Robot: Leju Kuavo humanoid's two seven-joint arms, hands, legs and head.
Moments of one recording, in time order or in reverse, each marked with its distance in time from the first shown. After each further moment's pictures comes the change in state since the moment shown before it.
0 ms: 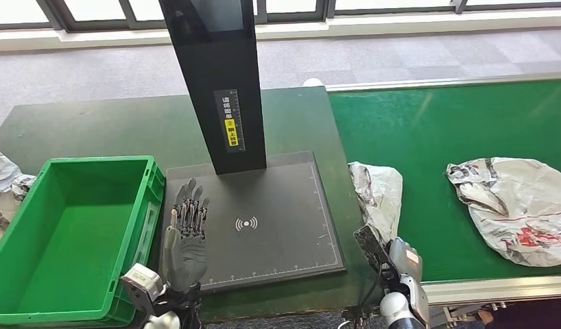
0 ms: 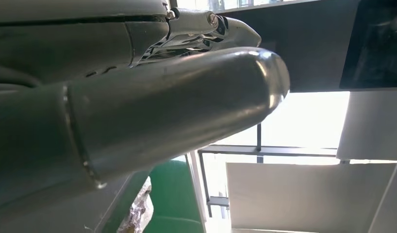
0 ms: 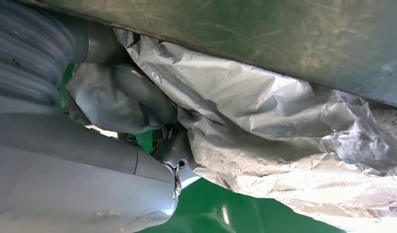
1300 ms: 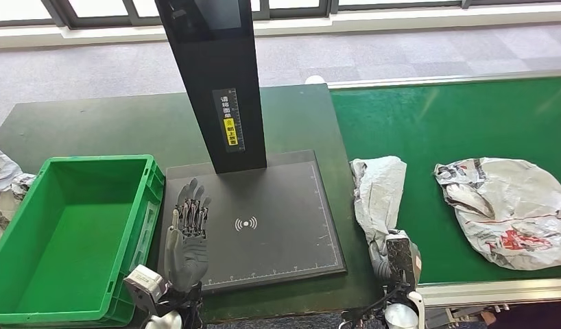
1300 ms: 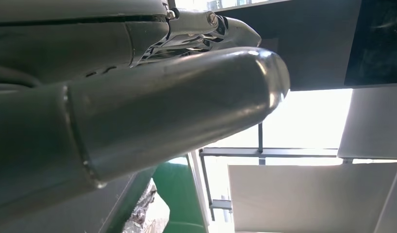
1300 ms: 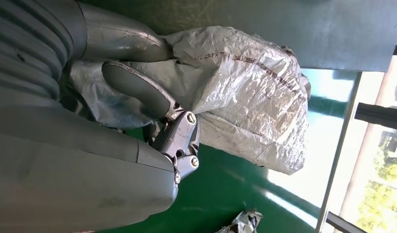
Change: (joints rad) left arm -0.012 0.001 -0.001 0.022 -0.013 0.005 -0.028; right arm 0.143 0.051 0.035 -0.277 -0.583 0.001 -0.402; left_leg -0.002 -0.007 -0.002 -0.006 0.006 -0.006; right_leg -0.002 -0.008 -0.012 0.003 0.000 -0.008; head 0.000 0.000
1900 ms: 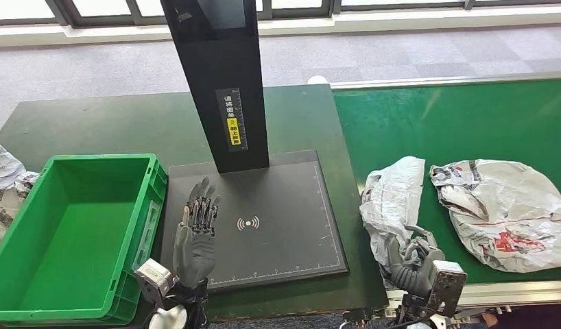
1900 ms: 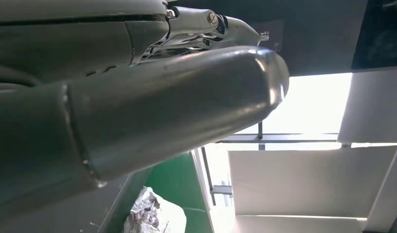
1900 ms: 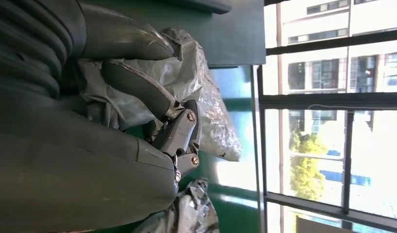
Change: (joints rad) left arm -0.049 0.001 0.000 0.078 0.000 -0.057 -0.024; right arm 0.175 0.036 0.008 -0.355 -0.284 0.121 -0.134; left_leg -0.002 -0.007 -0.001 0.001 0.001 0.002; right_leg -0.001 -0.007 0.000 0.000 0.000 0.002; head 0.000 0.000
